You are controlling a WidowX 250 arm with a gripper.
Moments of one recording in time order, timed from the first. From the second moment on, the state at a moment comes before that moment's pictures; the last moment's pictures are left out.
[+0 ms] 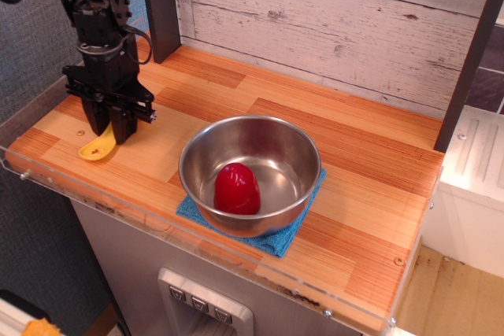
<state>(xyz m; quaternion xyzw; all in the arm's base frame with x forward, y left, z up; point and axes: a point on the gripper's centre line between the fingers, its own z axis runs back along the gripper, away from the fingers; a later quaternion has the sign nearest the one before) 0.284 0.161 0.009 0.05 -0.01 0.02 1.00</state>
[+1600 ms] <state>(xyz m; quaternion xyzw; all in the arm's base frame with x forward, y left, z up) 0.318 0.049 0.096 0.03 -0.04 -0.03 1.00</state>
